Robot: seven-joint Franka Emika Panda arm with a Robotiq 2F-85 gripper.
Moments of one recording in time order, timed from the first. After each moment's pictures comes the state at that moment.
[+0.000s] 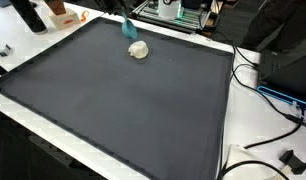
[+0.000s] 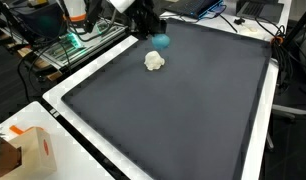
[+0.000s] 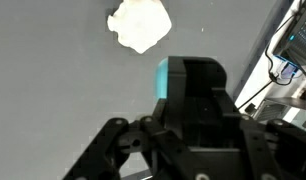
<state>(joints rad) -0.14 -0.03 -0.14 -2.31 0.68 2.09 -0.98</state>
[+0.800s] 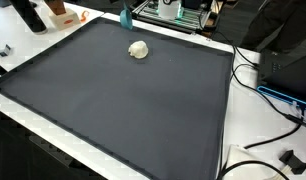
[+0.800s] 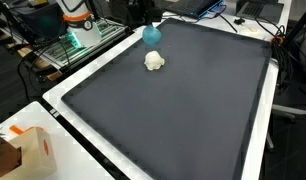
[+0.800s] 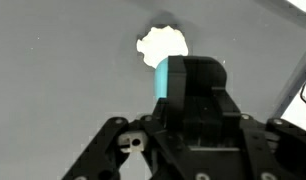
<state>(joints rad) -0.07 -0.16 -0.09 -2.31 0.30 2.10 -0.70</state>
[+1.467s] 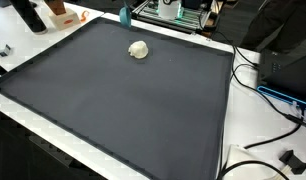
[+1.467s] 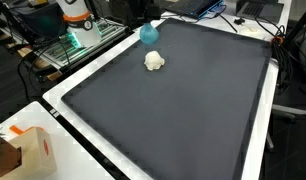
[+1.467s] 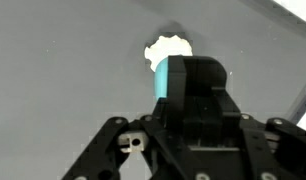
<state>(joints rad) -0.05 -0.18 -0.08 -2.31 0.19 2.09 -0.64</state>
